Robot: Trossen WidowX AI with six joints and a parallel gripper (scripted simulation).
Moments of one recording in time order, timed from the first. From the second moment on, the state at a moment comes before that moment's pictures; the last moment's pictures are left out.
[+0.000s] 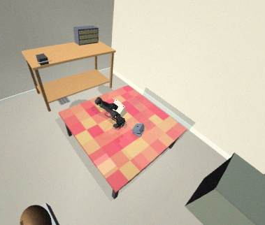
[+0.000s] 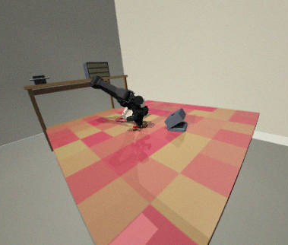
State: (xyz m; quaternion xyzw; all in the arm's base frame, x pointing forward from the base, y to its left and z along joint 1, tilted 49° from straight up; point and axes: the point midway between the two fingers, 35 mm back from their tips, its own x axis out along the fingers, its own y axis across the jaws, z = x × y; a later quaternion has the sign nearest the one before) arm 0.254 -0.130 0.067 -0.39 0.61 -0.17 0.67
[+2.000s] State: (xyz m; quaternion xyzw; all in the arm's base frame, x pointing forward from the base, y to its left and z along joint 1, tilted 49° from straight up) arm 0.223 -0.118 0.089 -0.42 0.42 -0.06 0.80
